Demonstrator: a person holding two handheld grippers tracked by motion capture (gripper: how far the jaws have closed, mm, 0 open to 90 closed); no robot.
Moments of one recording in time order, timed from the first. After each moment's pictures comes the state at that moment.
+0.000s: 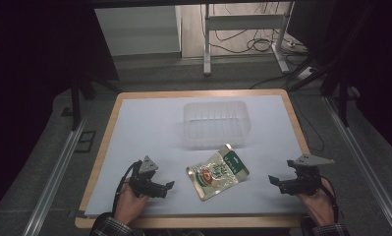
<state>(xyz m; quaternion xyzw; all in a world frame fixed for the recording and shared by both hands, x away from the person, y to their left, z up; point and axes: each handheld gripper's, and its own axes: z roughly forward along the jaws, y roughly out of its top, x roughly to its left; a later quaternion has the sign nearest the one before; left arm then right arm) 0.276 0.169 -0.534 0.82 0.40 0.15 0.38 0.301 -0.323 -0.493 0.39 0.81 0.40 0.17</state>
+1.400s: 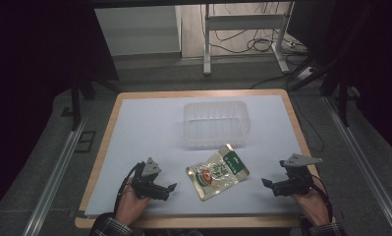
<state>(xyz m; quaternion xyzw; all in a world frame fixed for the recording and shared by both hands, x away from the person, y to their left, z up) 0.273 0.162 -0.533 0.83 0.38 0.16 0.37 0.304 -0.304 -0.497 0.36 0.84 0.39 0.16</state>
